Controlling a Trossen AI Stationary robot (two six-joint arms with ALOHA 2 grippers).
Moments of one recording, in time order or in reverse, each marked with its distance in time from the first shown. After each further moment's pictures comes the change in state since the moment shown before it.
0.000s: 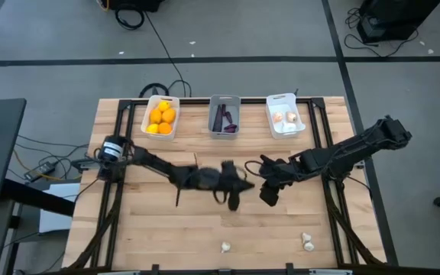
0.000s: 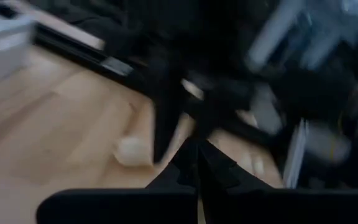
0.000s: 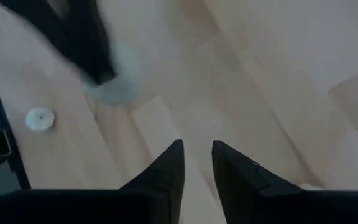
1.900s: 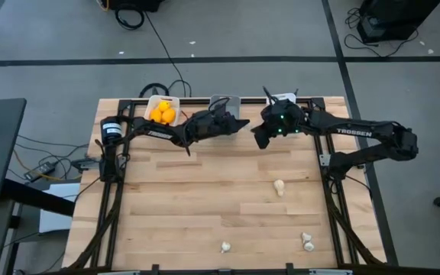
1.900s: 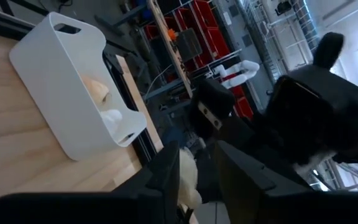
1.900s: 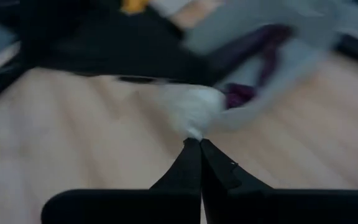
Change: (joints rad) left arm 0.450 -0.028 0.000 0.122 0.179 -0.641; right arm -0.663 -0.114 -0.001 0.236 -0.082 -0.431
